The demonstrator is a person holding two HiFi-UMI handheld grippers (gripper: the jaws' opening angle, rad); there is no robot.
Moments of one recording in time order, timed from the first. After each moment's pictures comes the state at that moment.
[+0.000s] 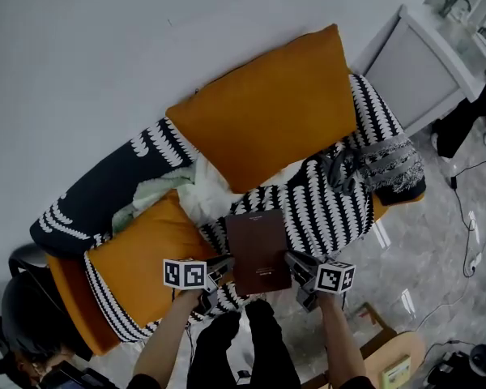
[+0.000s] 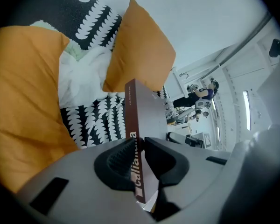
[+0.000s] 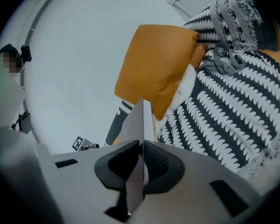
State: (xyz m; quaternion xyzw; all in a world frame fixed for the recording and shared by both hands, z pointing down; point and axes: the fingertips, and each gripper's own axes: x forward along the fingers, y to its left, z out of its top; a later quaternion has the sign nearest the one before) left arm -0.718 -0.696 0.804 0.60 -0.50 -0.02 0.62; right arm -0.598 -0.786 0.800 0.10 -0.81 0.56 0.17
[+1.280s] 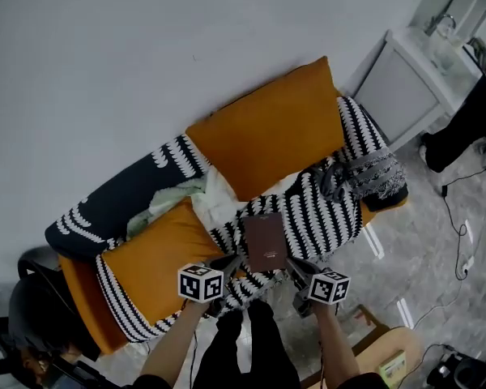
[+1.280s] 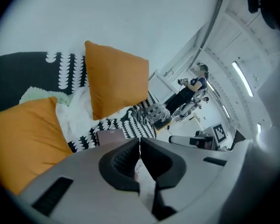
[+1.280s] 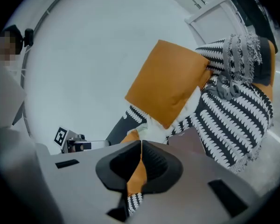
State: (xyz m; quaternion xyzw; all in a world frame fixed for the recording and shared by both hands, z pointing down) left arm -0.705 -0.687 0.680 0.66 -0.56 0.06 0.50; right arm -0.584 -0.752 0.694 0.15 -0.84 0.49 0.18
